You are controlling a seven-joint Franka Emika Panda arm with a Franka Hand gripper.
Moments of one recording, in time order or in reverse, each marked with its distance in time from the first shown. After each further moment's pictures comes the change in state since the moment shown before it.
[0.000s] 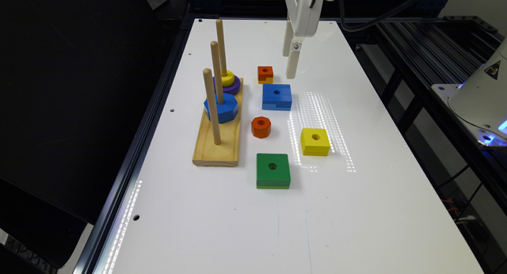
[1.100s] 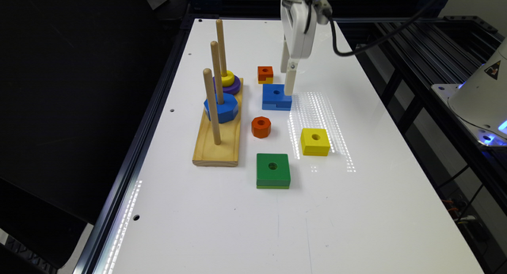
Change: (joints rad) arm 0.000 0.151 -0.003 0.011 -0.017 0.120 0.001
